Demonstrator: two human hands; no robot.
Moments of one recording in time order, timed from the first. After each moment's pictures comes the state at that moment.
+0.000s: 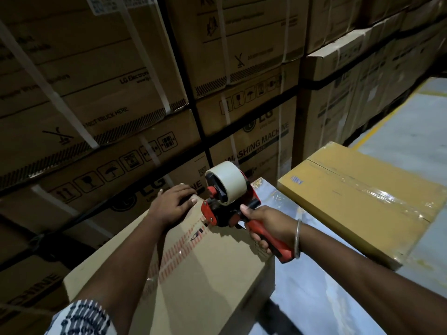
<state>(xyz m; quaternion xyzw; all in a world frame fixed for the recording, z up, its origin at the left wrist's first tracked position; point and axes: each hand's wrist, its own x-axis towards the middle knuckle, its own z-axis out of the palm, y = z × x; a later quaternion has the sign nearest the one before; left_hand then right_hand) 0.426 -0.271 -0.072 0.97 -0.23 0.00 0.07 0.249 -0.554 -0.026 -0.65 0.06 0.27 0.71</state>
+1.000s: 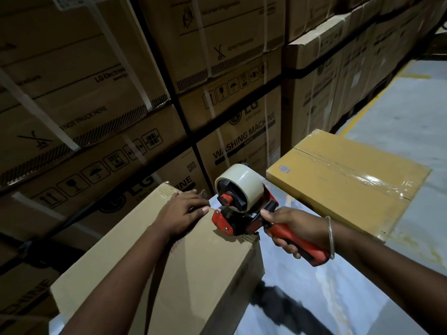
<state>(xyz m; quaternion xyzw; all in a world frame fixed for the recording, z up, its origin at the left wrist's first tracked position) 0.373 -0.317 -0.069 0.93 -0.34 -0.04 0.14 0.208 -0.617 -0.042 -0.66 0.03 0.30 0.69</state>
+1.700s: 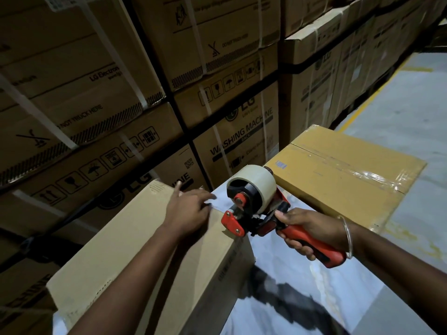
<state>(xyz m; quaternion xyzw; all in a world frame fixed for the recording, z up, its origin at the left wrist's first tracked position) 0.331 -0.365 -0.052 0.96 -0.29 0.01 0.04 0.181 -0.654 -0.056 -0.61 0.02 0.33 0.72</state>
